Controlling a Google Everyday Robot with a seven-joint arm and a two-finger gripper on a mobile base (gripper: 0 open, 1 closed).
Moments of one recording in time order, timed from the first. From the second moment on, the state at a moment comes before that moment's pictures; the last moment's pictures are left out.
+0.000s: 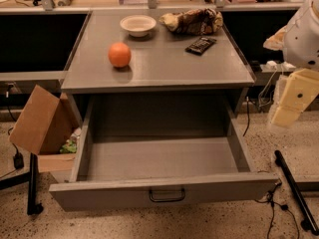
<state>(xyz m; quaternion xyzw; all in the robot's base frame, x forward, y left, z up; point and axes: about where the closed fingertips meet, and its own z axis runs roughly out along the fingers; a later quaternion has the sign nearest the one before) 0.438 -0.217 0.976 -0.60 0.78 -0.03 0.16</state>
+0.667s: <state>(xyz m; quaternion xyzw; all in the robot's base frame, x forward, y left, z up) 0.471 -0.210 0.984 -0.60 0.78 -0.04 0.19</state>
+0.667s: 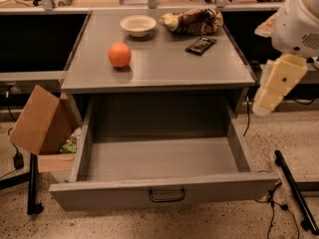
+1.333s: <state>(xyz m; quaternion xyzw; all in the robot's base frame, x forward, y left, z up) 0.589 -0.155 0.986 -0.62 0.73 0.01 0.28</state>
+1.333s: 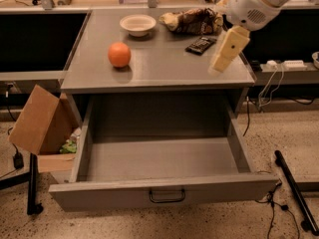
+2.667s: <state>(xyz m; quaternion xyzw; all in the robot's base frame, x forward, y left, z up) 0.715 -0.033 0.917 -0.62 0.67 0.19 0.36</state>
